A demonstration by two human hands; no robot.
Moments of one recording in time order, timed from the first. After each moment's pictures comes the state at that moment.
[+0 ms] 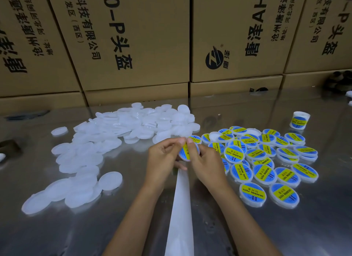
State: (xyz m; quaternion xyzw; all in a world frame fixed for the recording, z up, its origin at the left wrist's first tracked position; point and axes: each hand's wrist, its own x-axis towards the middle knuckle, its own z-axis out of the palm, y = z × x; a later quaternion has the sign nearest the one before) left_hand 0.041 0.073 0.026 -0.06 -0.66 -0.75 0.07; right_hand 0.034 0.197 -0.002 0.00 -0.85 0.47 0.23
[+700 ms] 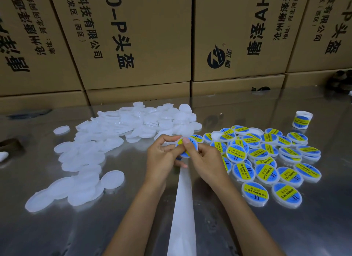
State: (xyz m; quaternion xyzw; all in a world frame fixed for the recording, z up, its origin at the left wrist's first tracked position) left_hand 0.039 0.069 0.026 -0.03 -0.64 -0.76 0.07; right_hand 0.033 0.196 0.000 0.03 -0.82 0.54 0.19
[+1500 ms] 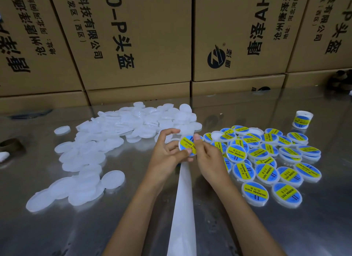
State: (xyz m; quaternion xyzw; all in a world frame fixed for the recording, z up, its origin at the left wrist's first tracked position) left_hand 0.042 0.067 0.028 -0.12 -0.63 -0.77 0.01; right_hand 0.034 0.196 0.004 0.01 -0.79 0.58 0.20
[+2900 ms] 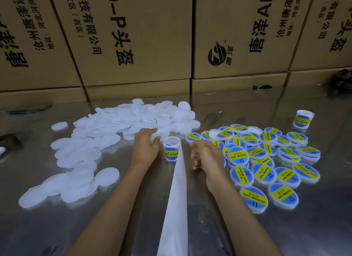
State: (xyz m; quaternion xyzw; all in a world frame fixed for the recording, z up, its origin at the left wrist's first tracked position) left_hand -0.047 0.028 -0.012 -0.01 -0.89 -0.39 0.23; right_hand 0.024 0.201 0.004 -0.13 -0.62 0.77 0.07
